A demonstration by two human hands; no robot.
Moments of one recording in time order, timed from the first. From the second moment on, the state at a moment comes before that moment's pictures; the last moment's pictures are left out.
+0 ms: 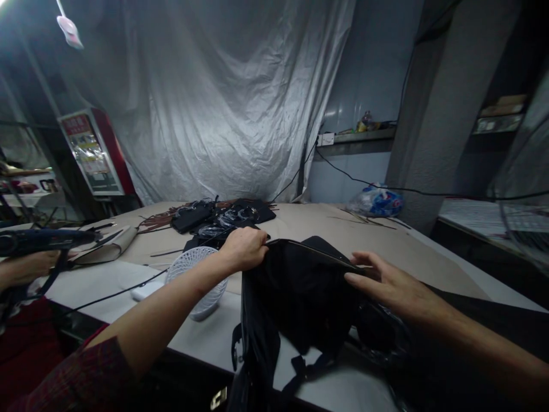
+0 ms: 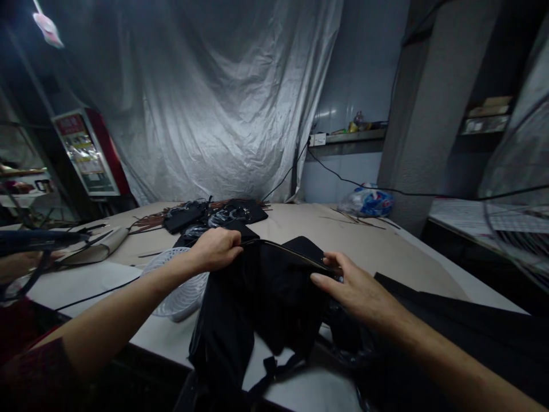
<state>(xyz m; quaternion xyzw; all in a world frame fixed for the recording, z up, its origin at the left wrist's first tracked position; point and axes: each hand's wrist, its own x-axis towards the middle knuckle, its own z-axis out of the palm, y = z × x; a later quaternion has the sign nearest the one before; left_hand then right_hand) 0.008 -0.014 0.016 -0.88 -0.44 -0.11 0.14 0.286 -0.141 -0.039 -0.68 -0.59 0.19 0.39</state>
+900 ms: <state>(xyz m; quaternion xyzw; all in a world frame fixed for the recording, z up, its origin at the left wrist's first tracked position) 0.023 -0.002 0.009 -0.92 -0.28 -0.23 -0.13 0.265 -0.145 -0.041 -0.65 -0.62 0.20 0.39</state>
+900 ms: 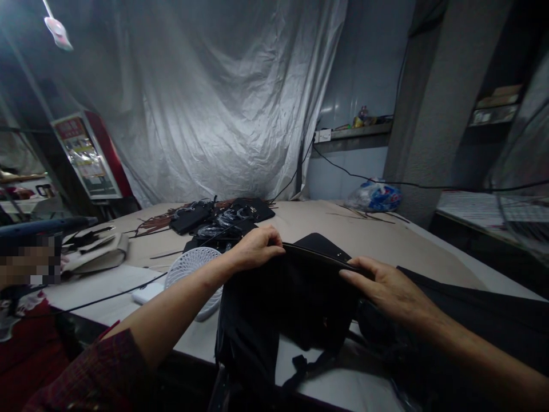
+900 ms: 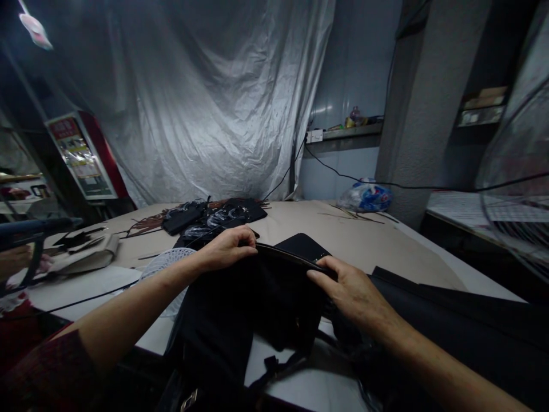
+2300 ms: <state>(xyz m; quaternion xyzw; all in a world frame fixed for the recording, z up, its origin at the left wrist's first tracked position) 0.073 -0.043 0.007 -0.97 -0.11 -0.20 0.02 0.250 -0.146 -0.039 -0.60 -0.65 0.17 0.44</state>
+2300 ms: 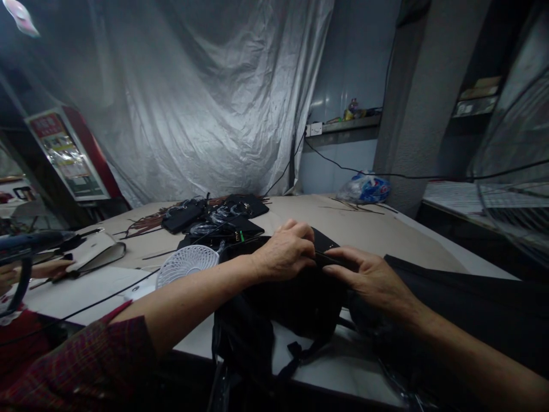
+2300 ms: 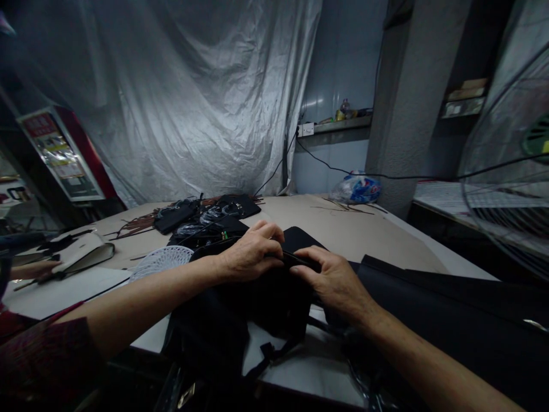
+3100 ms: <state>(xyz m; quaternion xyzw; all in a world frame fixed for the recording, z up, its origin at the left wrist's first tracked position) 0.073 -0.040 0.008 -0.95 -0.21 -0.20 -0.08 0.248 -0.137 -0.052 -0.63 -0.54 0.25 0.50</state>
